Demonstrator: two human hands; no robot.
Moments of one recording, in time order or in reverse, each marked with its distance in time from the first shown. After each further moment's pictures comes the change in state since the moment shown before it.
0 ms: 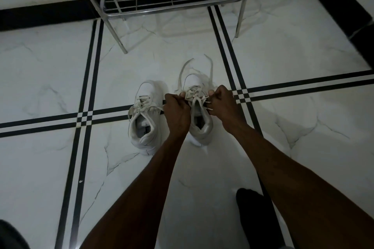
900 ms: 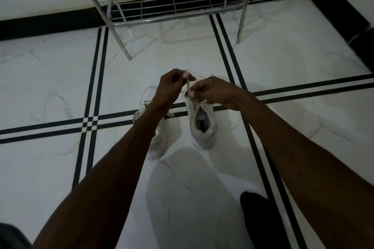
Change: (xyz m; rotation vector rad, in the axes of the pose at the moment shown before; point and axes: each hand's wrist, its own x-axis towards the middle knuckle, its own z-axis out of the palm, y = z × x) left_hand 0.065 0.049 -0.054 -0.281 -0.552 0.186; right_hand 0.010 -0.078 -0.013 -0.218 -0.560 -0.143
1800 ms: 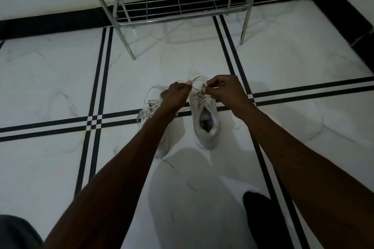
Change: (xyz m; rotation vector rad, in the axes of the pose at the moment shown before) left_hand -0.011 -0.010 0.011 0.284 0.096 -0.228; right_hand 0.007 0.034 0.007 0.122 0.493 -0.109
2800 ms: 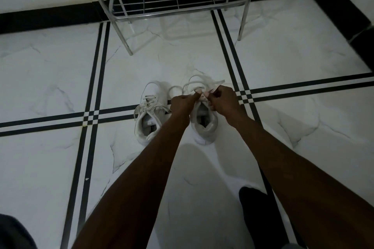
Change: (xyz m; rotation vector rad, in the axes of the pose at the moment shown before) left_hand -0.011 -0.021 0.050 -0.478 0.097 -0.380; right_hand -0.015 0.029 0.019 -0.111 0.084 0.207
